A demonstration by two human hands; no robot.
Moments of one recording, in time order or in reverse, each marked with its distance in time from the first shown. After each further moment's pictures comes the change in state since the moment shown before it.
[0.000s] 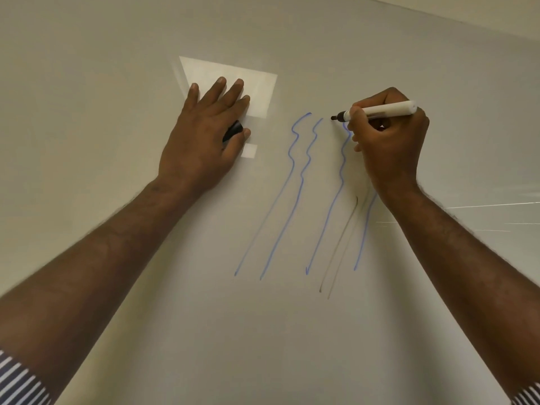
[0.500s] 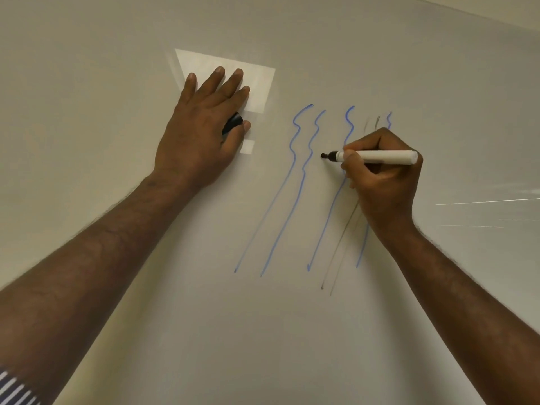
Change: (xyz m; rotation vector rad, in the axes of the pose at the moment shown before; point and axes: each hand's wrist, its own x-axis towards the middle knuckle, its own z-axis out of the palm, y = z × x) left_hand -0.001 -0.001 0.003 -0.001 0.018 -0.007; right_hand -0.061 0.000 -0.009 0.114 -0.088 -0.012
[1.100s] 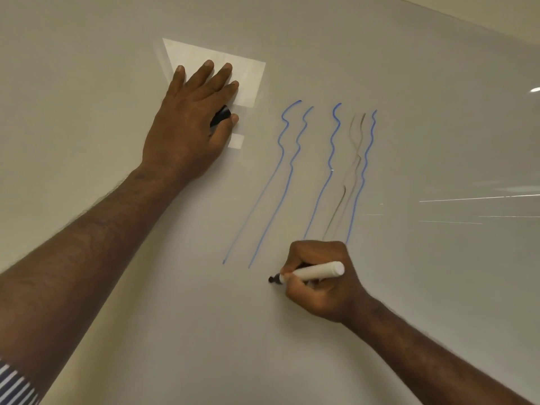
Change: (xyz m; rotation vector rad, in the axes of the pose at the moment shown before) left_hand -0.002 0.001 0.000 -0.025 0.019 -0.011; right_hand -0.117 -0.026 -0.008 0.005 -0.641 0.001
